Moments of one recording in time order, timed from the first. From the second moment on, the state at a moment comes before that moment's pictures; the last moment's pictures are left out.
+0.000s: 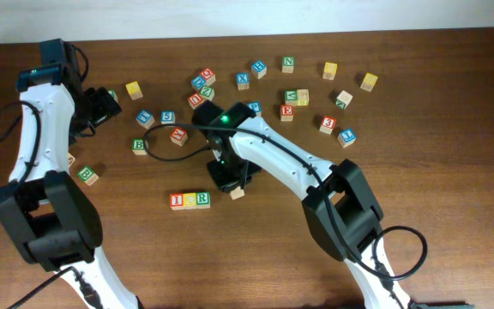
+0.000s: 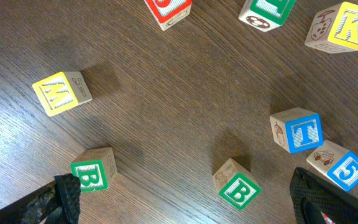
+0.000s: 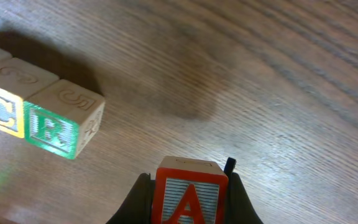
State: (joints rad) left arm 0.21 2.06 1.82 -1.10 -0.10 -0.43; right arm 0.73 2.28 1.92 -1.25 -0.17 0.28
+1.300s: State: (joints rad) left arm 0.21 2.06 1.82 -1.10 -0.10 -0.43; right arm 0.73 2.28 1.92 -1.18 -0.09 0.37
